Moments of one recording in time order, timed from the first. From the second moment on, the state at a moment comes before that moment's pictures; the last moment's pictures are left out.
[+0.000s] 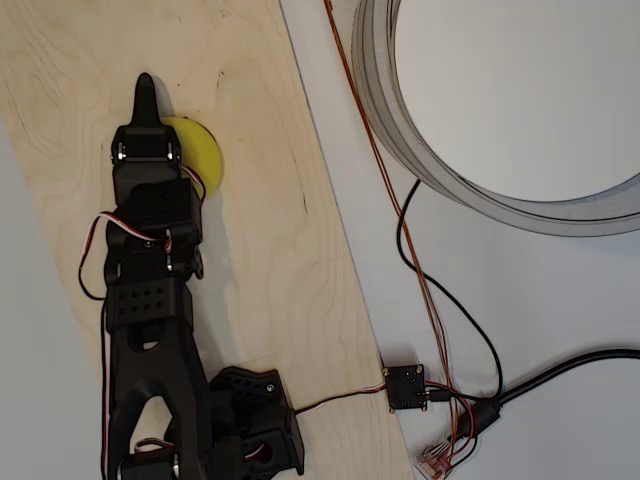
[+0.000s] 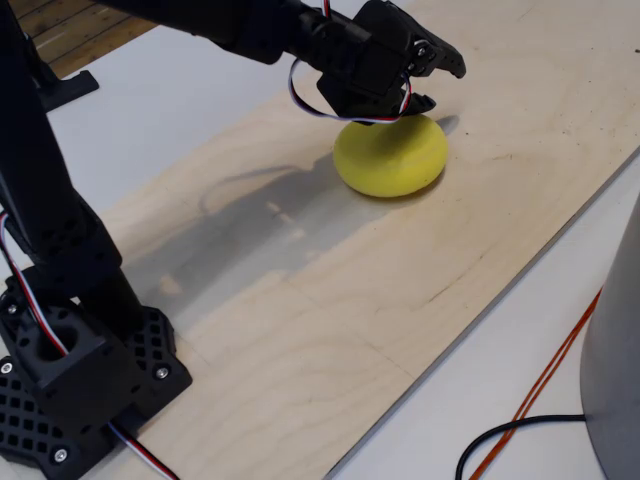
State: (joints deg) arm 95.1 80.0 121.2 4.5 16.9
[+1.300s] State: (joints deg) arm 91.4 87.5 98.5 0.9 1.3
